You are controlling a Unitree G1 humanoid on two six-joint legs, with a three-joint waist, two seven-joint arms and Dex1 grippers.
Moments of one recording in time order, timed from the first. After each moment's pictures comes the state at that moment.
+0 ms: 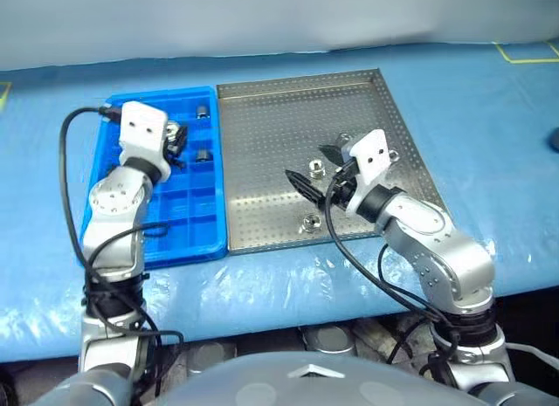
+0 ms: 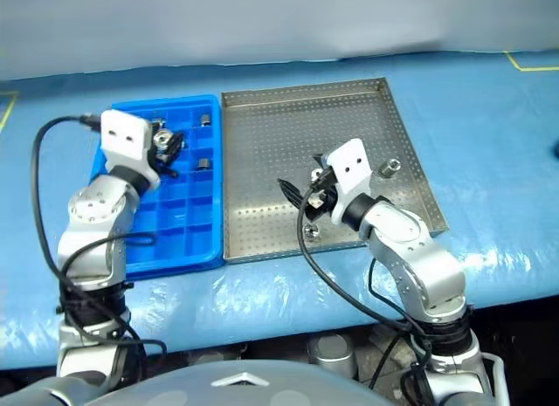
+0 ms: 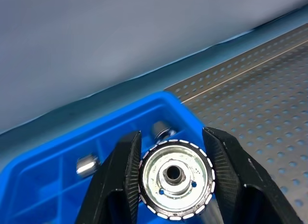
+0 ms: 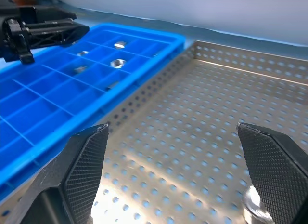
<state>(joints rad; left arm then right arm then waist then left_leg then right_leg) -0.20 0.29 0.18 -0.36 0.07 0.55 -0.24 -0.23 -0.34 0.13 -0.57 0.44 0.78 0.36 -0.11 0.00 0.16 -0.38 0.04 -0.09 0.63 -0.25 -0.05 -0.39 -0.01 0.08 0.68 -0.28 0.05</state>
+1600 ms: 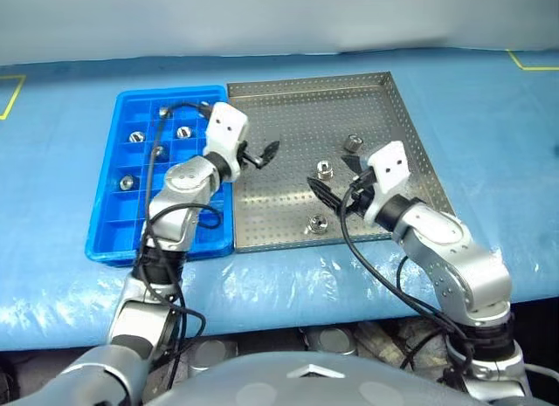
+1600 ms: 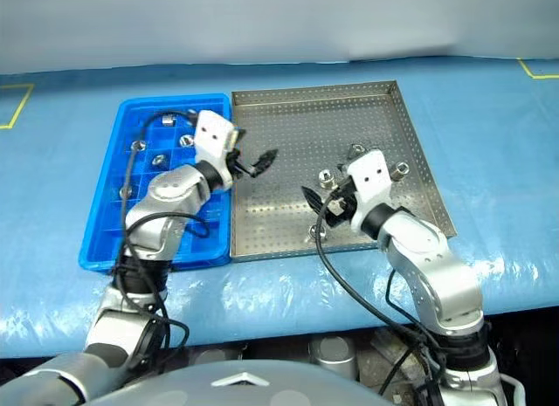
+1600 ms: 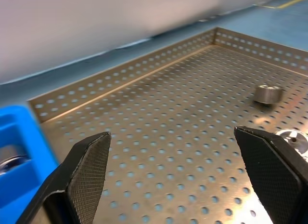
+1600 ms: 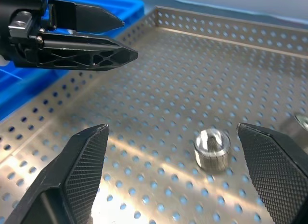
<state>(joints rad) -0.51 0.18 -0.15 0.04 -0.14 0.56 -0.50 -0.01 -0.42 0.01 -0.61 0.37 0.75 0.33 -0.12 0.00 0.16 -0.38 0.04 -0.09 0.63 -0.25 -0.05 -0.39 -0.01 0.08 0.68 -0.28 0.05</state>
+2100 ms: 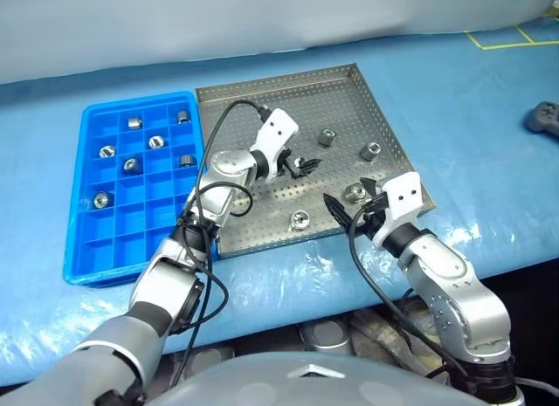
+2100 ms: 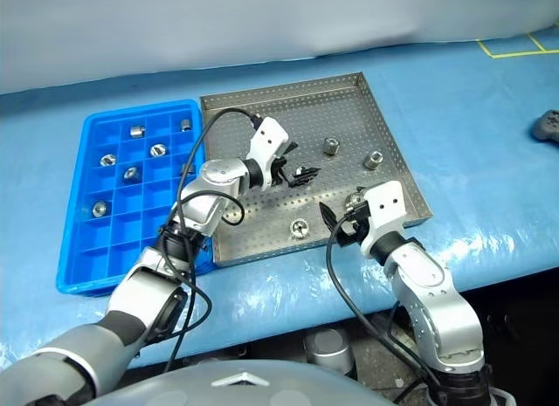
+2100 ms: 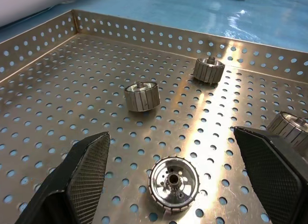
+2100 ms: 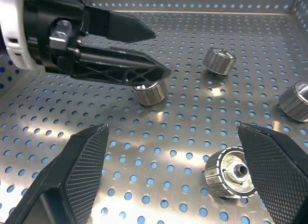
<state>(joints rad) -0.70 0.08 -0.26 0.42 -0.05 0.40 -0.58 0.13 -0.35 -0.01 -0.66 0.34 0.68 0.28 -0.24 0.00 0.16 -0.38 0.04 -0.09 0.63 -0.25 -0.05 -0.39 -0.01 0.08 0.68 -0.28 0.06</state>
